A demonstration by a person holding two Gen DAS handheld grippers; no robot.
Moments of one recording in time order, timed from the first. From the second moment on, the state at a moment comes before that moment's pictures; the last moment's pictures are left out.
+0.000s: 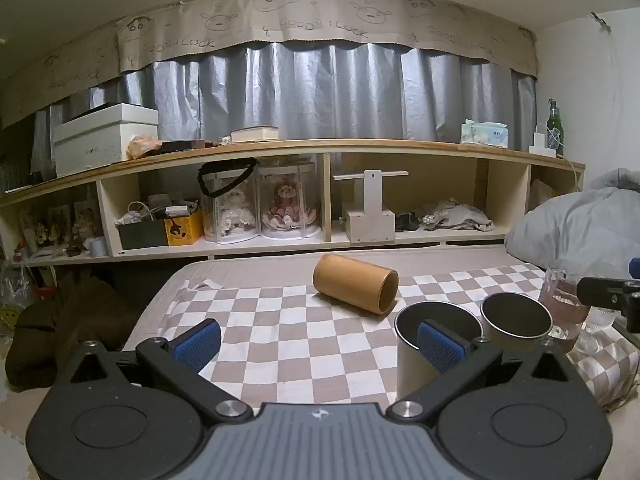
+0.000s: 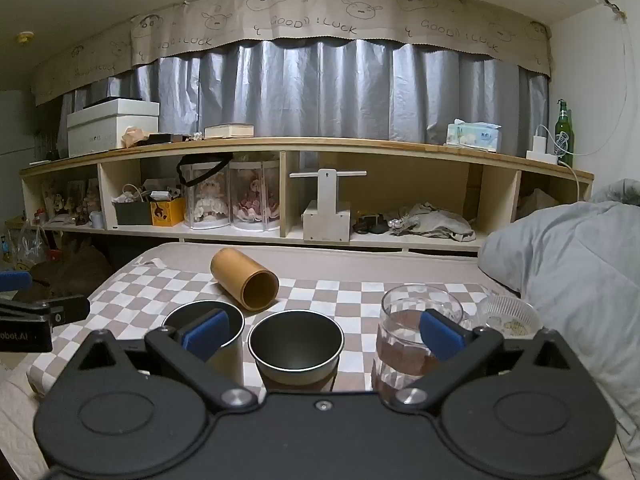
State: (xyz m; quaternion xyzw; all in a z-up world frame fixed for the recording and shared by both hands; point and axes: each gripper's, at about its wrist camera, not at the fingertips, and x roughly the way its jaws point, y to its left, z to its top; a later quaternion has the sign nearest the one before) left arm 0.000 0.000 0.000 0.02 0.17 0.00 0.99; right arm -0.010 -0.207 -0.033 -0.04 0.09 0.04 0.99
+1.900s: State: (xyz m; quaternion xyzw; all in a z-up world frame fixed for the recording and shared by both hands) left arm 0.000 -0.001 0.000 0.03 0.17 0.00 0.98; right arm -0.012 -0.207 -0.033 -0.04 0.09 0.04 0.99
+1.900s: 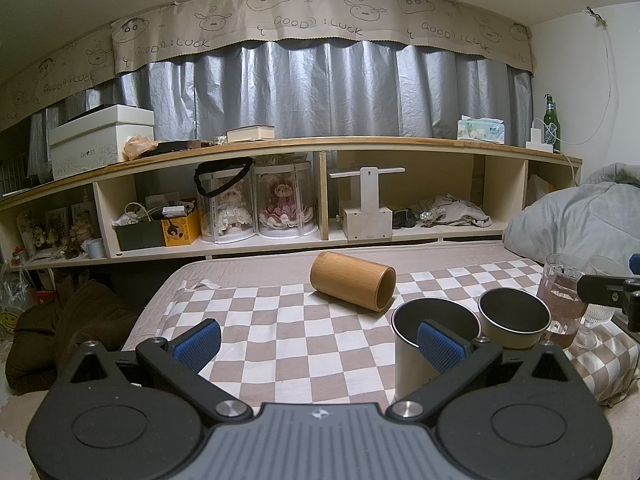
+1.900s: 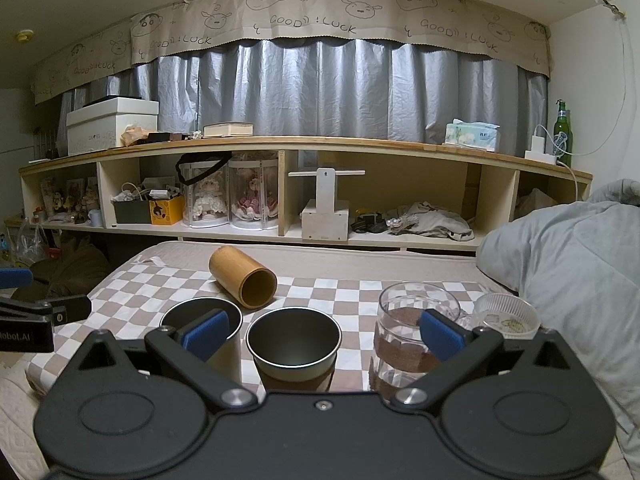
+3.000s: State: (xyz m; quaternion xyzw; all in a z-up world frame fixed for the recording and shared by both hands) left arm -0.001 -0.003 -0.001 0.03 0.18 -0.01 0.98; right arm -0.012 -0.207 -0.033 -0.04 0.09 0.04 0.99
